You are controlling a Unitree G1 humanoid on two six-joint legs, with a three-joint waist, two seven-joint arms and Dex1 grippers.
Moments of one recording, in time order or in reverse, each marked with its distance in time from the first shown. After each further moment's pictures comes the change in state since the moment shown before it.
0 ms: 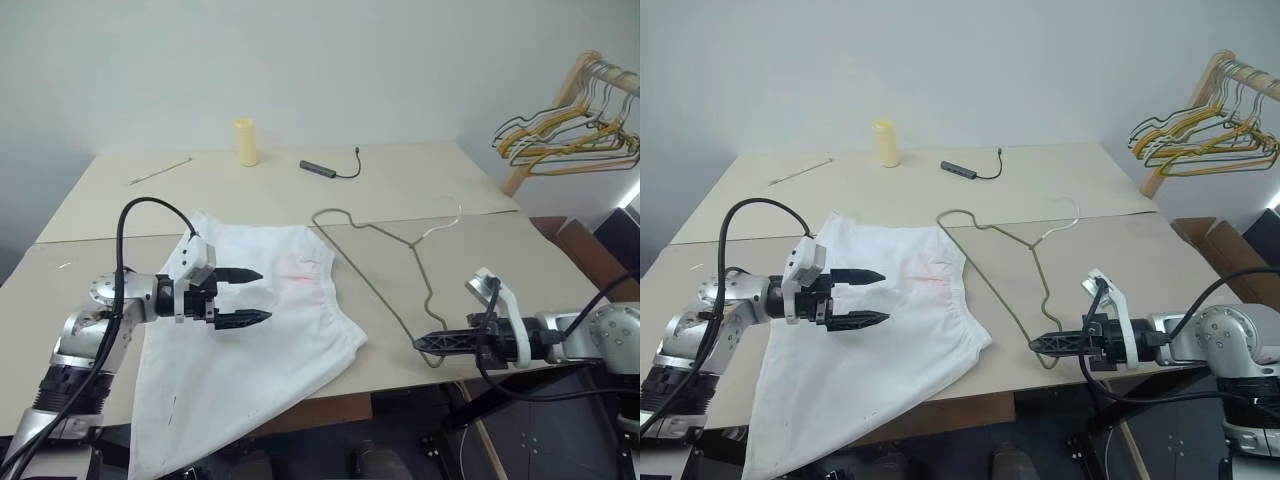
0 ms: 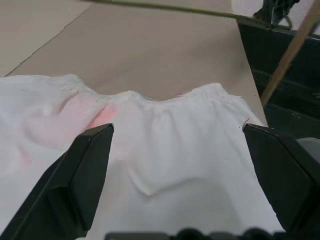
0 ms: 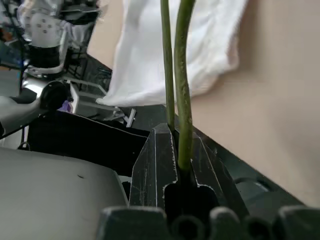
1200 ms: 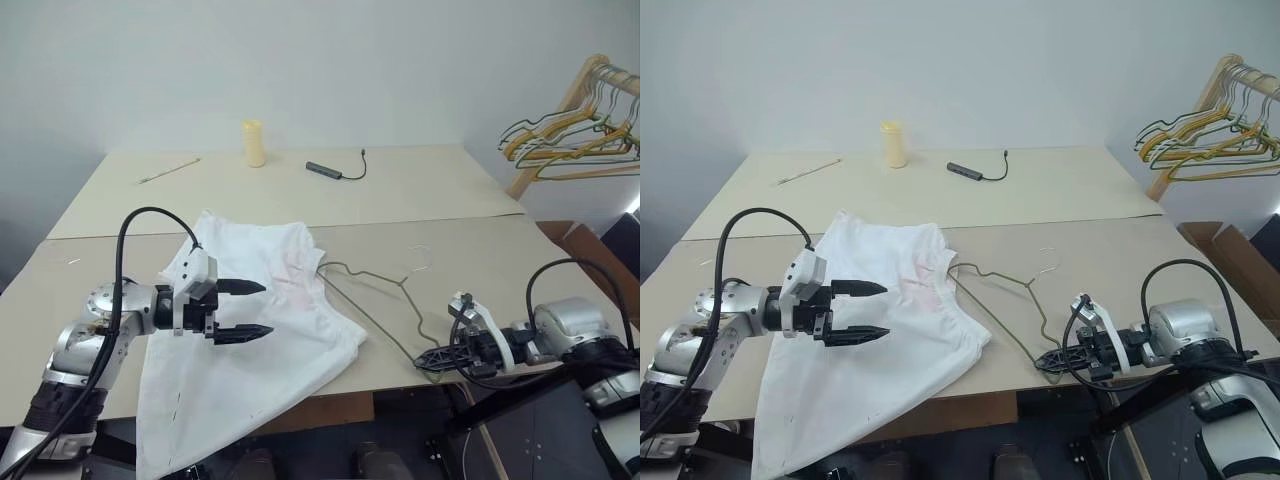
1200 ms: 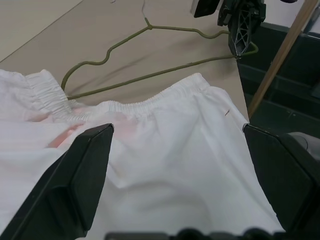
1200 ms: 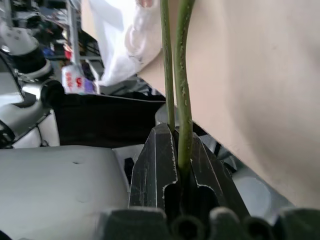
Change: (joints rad) left arm 0.090 0.018 0.015 -0.091 -0.022 0.023 0.035; right arm -0.275 0.065 0.509 0.511 -0.381 -0.187 0.472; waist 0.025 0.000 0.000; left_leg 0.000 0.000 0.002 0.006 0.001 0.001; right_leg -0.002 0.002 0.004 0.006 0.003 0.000
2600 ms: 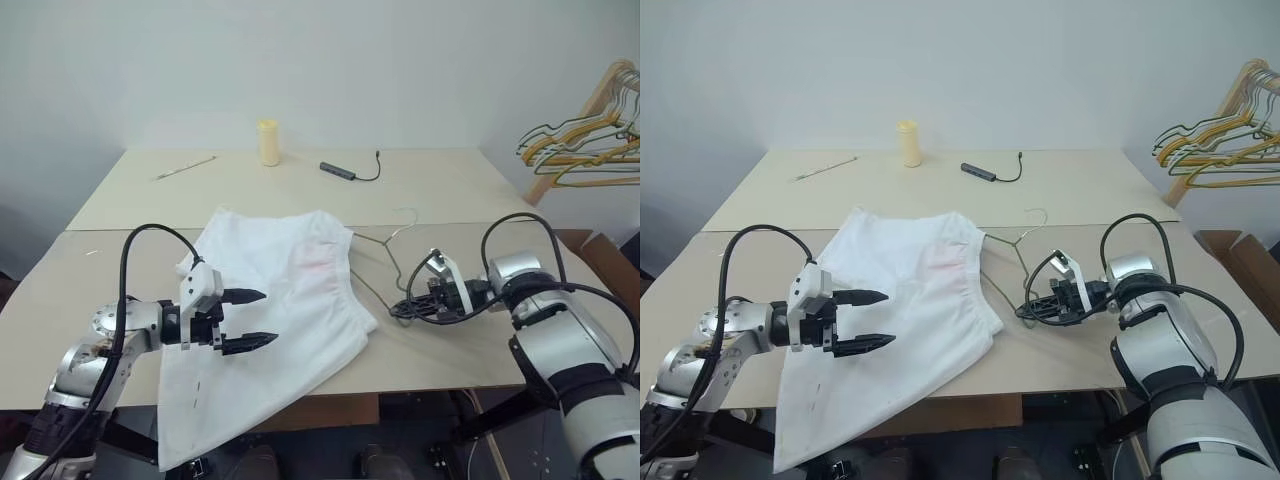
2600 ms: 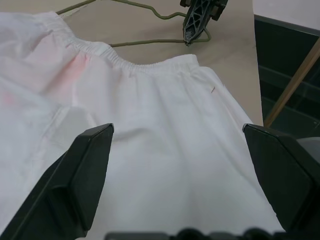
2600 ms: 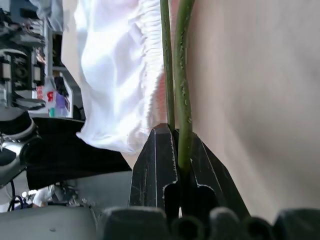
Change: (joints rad) left arm 0.103 -0.025 0.004 -0.080 0.007 -0.008 0.117; right arm -0.470 0.297 0.018 0.813 -0.292 -0.328 0.098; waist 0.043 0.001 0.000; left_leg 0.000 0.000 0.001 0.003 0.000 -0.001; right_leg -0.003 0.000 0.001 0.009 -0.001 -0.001
